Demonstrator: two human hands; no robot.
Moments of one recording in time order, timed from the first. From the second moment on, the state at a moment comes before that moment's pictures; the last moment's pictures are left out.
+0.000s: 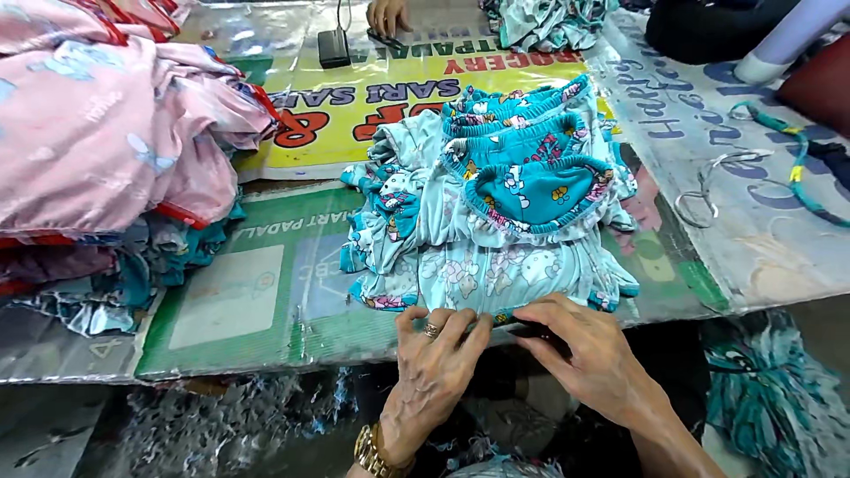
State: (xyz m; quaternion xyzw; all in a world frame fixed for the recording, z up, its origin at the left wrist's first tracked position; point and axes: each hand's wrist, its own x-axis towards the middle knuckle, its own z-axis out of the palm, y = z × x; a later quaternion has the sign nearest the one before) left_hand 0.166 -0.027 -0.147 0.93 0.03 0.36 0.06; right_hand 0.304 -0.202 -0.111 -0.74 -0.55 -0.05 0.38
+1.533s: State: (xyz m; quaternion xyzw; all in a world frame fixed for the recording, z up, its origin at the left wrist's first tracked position) left_hand 0.157 -0.077 -0.120 0.46 0.10 0.16 0.87; right_hand 0.324 -0.185 -0.075 -0.73 -0.60 -0.17 0.28
